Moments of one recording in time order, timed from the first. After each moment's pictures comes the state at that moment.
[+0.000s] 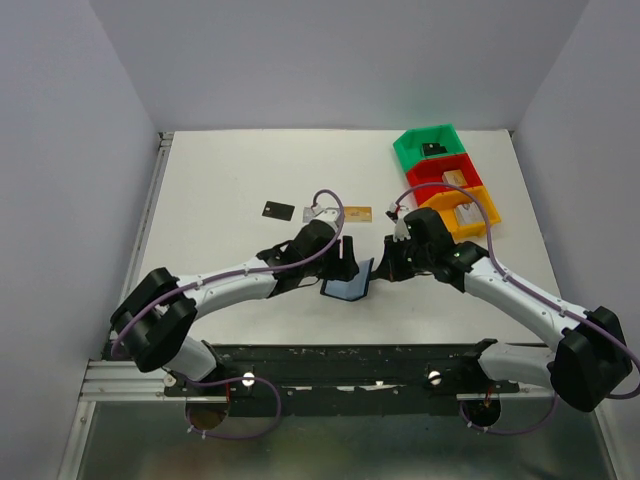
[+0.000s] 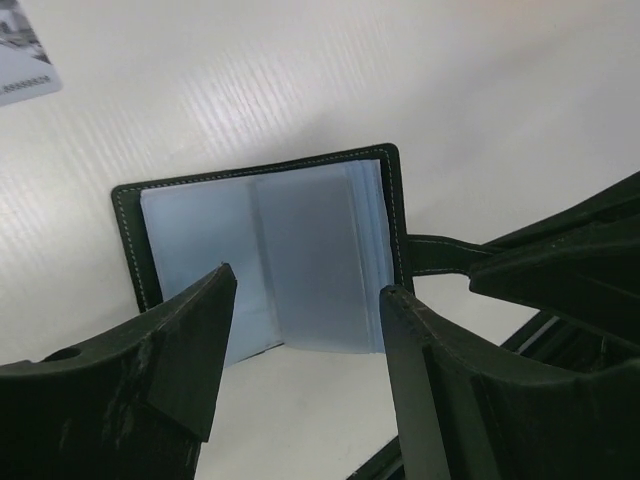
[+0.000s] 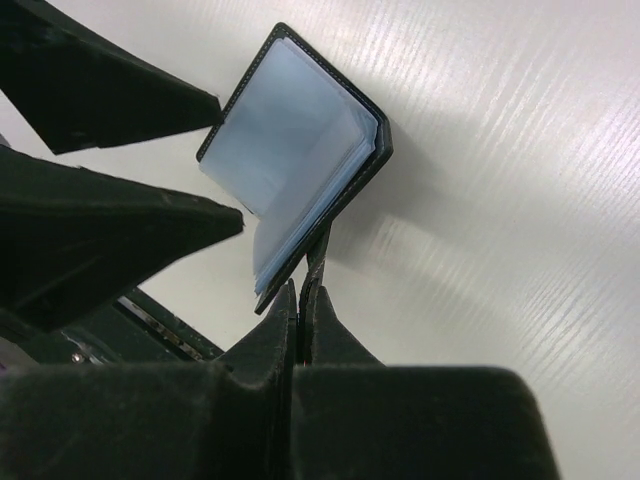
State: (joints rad) left arm -0.87 1.46 0.83 -0.01 -0.02 -0.64; right arm 0.60 1.20 0.78 -0.42 -0.22 0.35
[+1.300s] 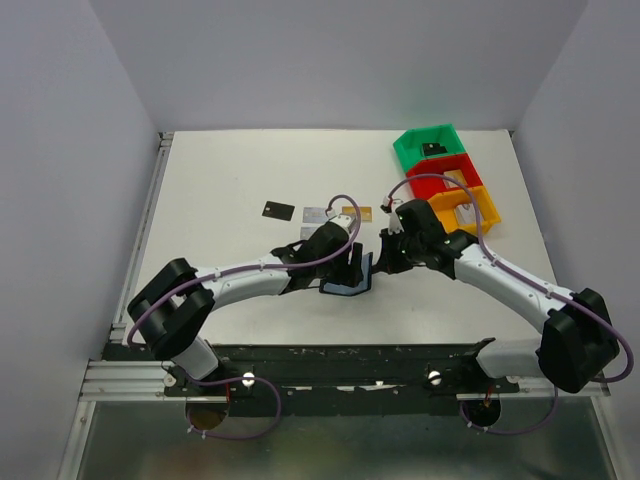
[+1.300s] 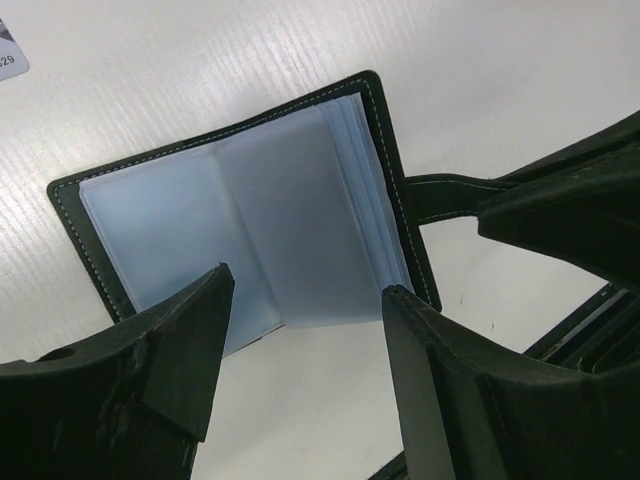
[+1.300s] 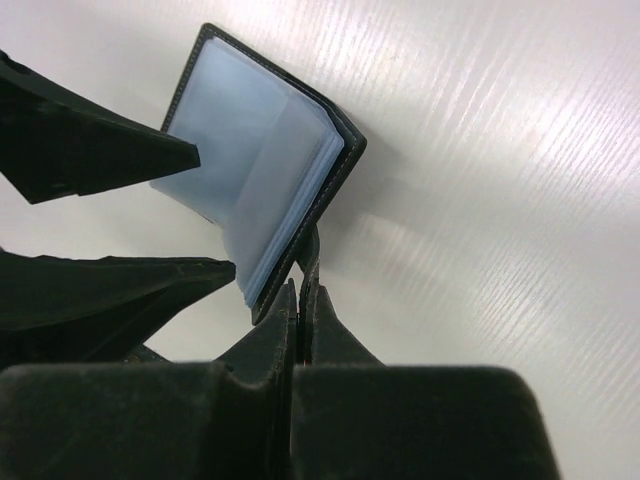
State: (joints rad) left arm -0.91 1.56 0.89 -0.06 -0.02 -0.58; right arm 0.58 1.31 0.86 -0.46 -0.15 0.30
